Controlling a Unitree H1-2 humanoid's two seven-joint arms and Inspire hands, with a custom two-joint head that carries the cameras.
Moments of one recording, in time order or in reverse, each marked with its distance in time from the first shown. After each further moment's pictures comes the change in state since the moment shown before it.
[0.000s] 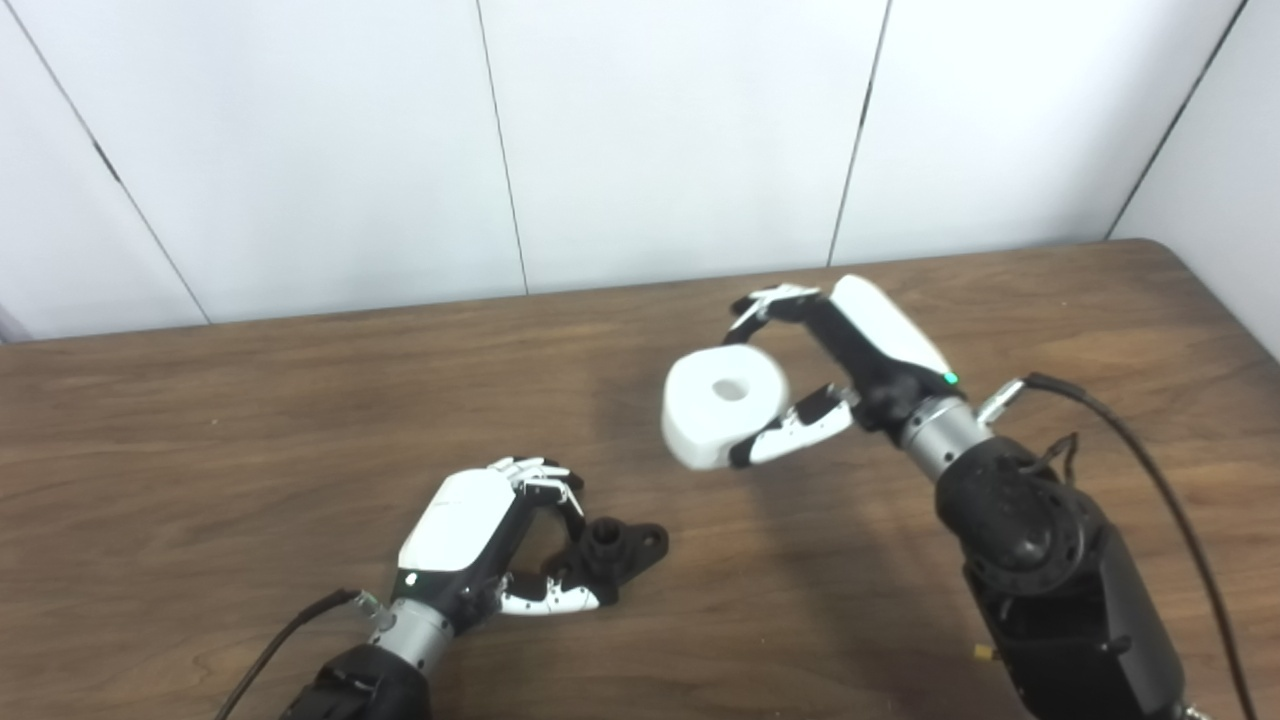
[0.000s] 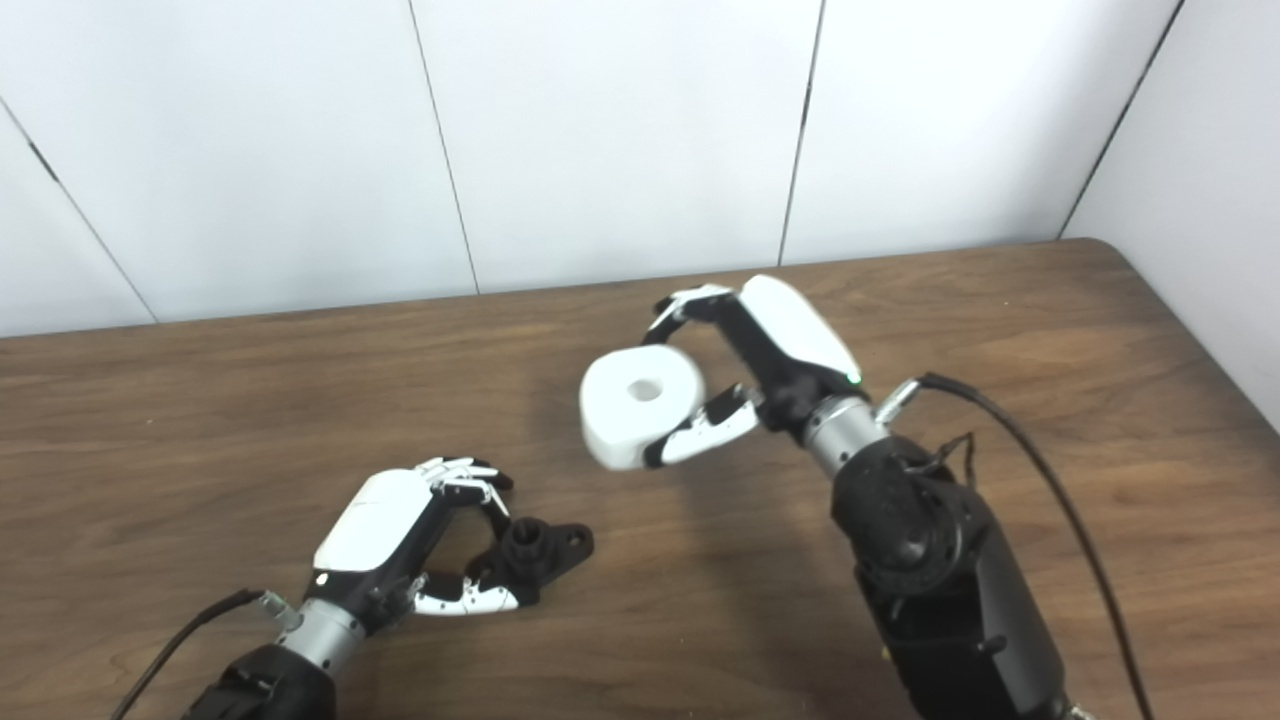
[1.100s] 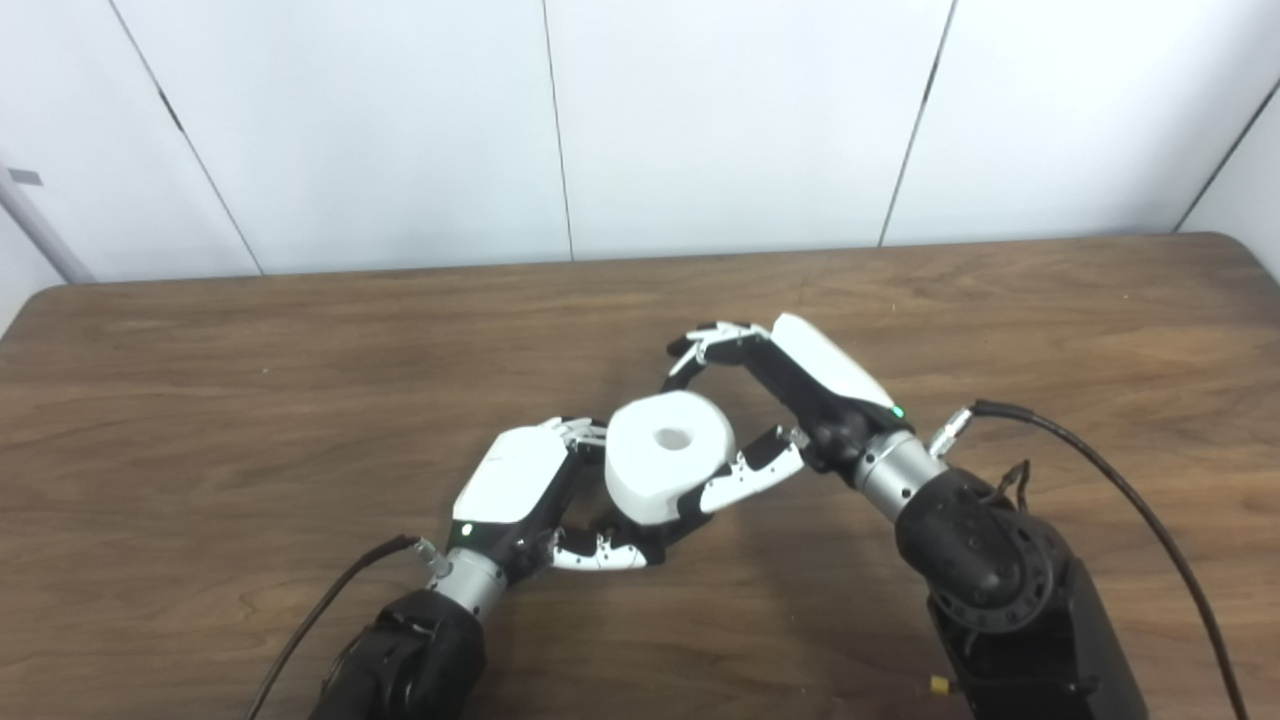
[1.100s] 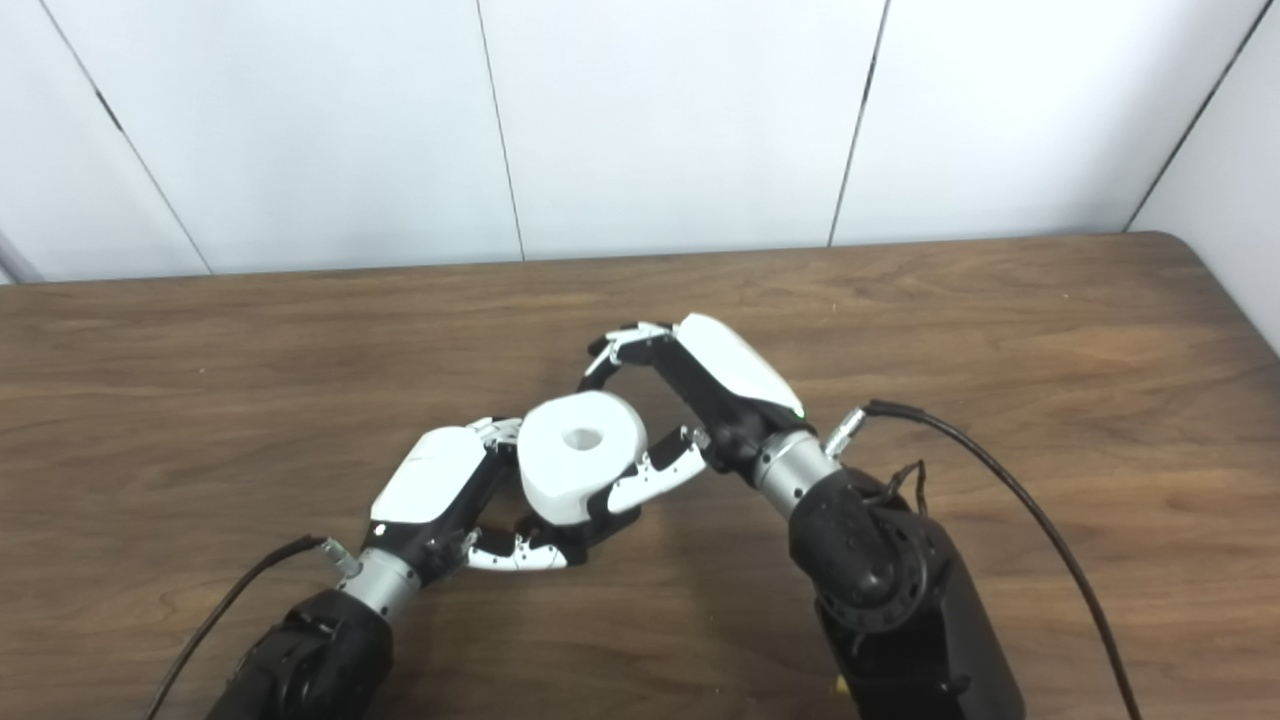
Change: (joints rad) left arm -0.010 -0.034 -0.014 0.002 0.016 0.050 0.001; right arm 0.036 0.110 0.099 -0.005 -0.028 -0.004 0.086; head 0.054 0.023
